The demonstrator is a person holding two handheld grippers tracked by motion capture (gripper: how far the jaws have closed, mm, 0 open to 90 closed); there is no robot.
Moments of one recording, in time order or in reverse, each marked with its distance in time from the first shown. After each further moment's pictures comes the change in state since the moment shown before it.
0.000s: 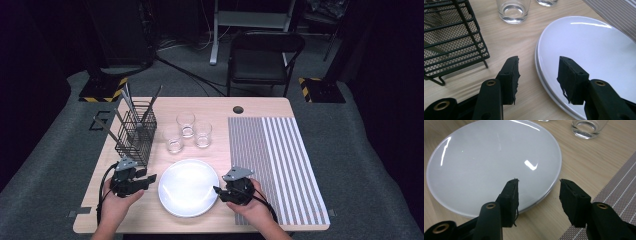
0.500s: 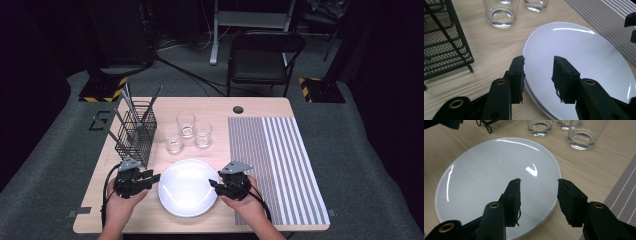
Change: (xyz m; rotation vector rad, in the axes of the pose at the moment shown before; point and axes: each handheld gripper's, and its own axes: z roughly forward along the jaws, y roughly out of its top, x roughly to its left) left arm -0.015 0.003 -0.001 -0.017 -0.038 -0.019; right arm 0.003 0.018 0.002 -0.056 -0.005 0.107
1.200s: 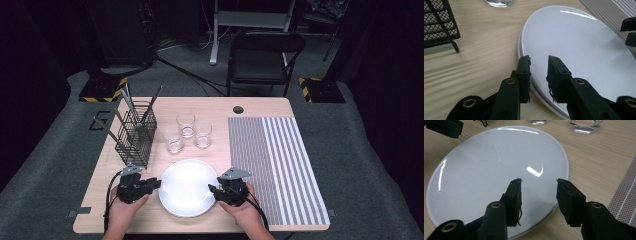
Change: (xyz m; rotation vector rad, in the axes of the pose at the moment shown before) left arm 0.007 -0.024 0.018 0.027 -0.044 -0.094; right arm 0.005 -0.024 0.015 0.007 -0.010 0.075
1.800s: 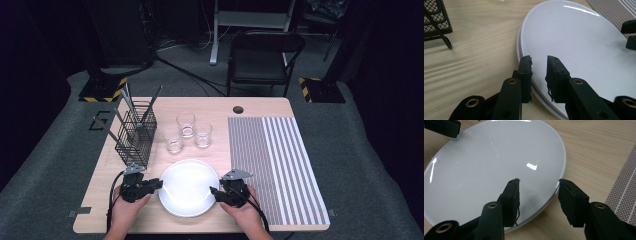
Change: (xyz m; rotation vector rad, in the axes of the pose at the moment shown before) left arm 0.001 -0.001 0.010 0.030 -0.008 -0.019; right arm -0.004 -0.008 0.003 0.033 -0.009 0.055
